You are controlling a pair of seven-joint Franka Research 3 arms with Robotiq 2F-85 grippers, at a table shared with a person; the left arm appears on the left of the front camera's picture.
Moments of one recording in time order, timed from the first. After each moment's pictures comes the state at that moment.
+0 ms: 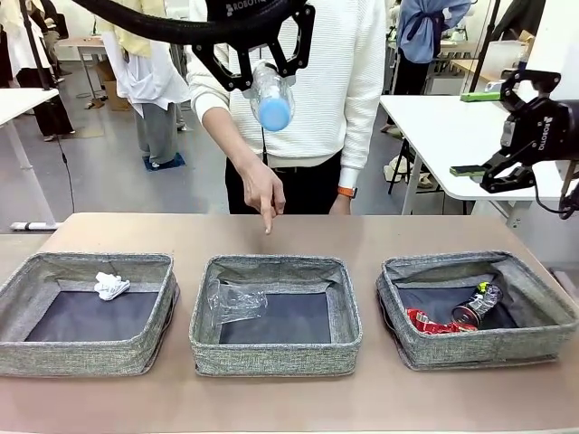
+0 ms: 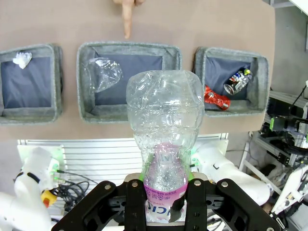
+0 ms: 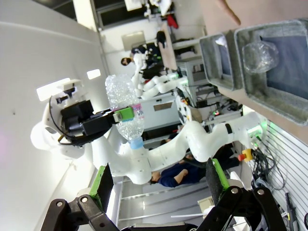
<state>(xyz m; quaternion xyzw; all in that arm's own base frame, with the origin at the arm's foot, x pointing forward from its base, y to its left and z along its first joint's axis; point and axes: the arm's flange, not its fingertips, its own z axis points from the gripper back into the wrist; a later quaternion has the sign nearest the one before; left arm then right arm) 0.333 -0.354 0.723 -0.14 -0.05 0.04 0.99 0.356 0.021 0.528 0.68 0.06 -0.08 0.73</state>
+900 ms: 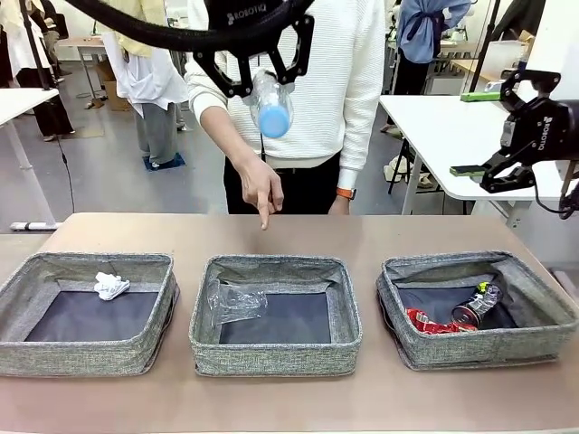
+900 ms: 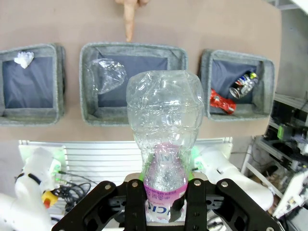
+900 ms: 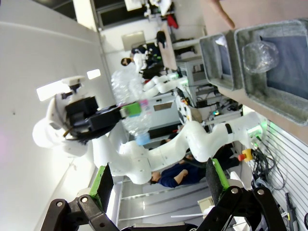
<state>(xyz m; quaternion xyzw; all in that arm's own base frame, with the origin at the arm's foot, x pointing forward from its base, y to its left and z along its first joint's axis) 0.342 -0.355 0.697 -0.13 -0.04 0.05 0.99 0.356 0.021 0.528 0.68 0.06 -0.08 0.73</state>
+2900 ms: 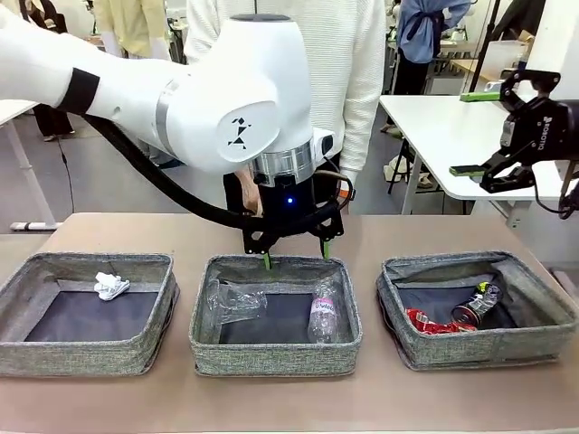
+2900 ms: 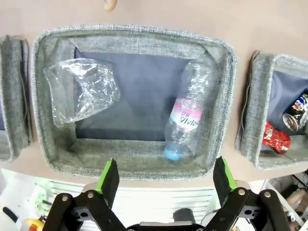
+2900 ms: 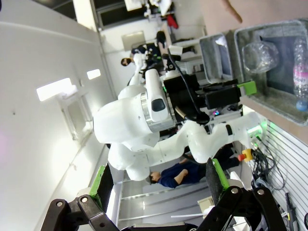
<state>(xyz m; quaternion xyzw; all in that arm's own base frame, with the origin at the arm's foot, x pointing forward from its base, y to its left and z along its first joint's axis) 0.345 -0.413 0.476 -0.08 -0.05 0.06 0.99 0.356 0.021 0.528 0.68 0.06 -0.08 0.73</state>
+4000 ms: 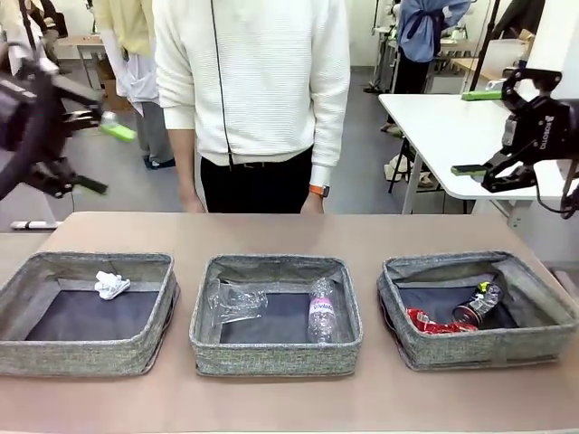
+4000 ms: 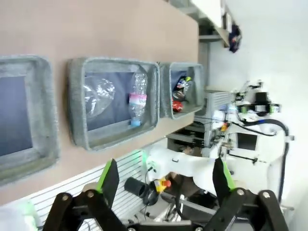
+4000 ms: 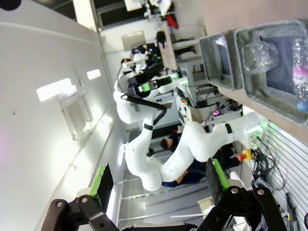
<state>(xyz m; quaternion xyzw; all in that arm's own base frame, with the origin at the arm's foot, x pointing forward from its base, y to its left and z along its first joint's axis) 0.327 -0.038 0.557 -0.48 -0.09 0.04 0.87 0.356 0.021 0.528 0.68 0.06 -0.08 0.73</state>
